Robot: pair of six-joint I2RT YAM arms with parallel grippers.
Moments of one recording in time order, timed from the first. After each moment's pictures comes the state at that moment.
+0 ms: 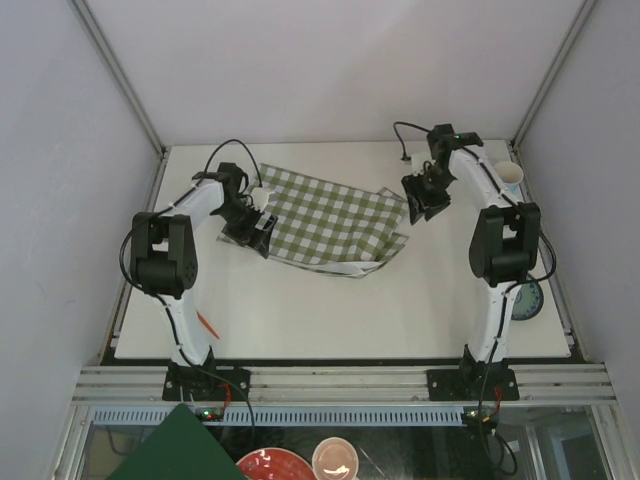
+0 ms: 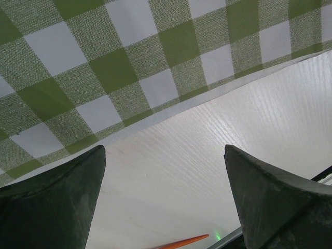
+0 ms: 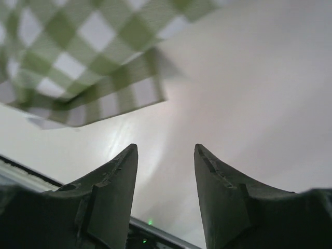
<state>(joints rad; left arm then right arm) -0.12 1.97 1.47 -0.95 0.37 0.45 0.16 2.07 1.87 -1.24 -0.30 -0.24</state>
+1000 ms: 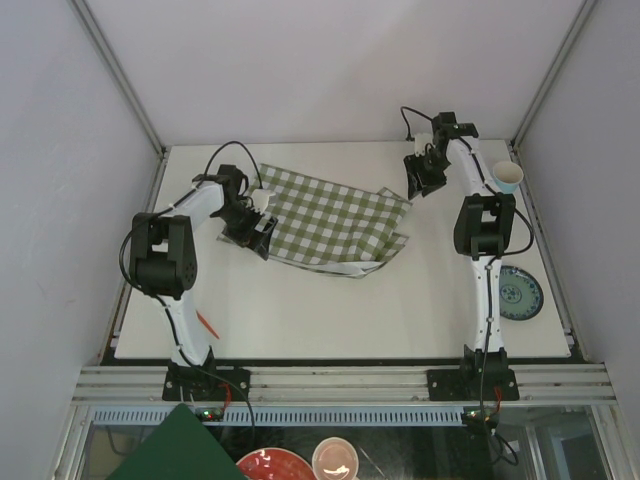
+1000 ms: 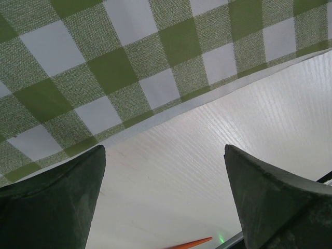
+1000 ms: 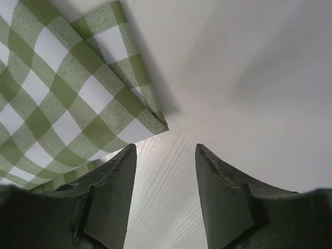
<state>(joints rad) -0.12 1.96 1.44 -0.92 0.37 0.46 0.05 2.53 2.45 -1.23 -0.33 -0.28</state>
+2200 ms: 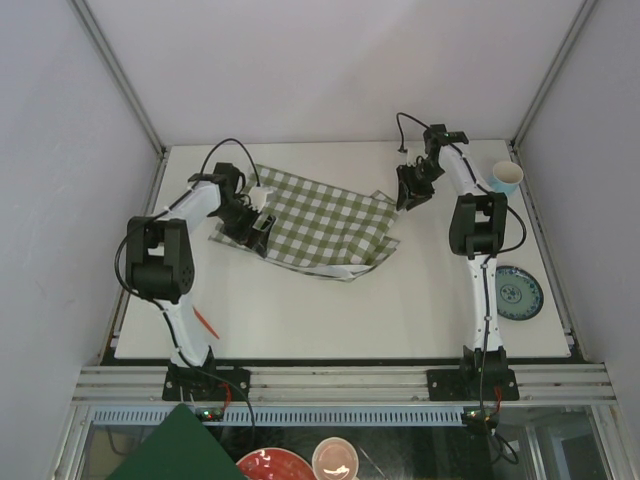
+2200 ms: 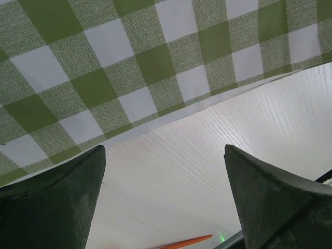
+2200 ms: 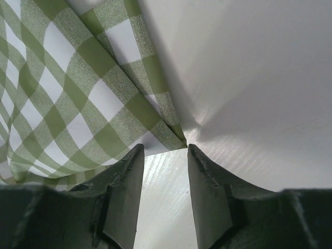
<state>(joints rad) -0.12 1.93 1.43 -0.93 0.37 0.46 0.07 2.59 2.42 -1.26 -0.50 -0.19</state>
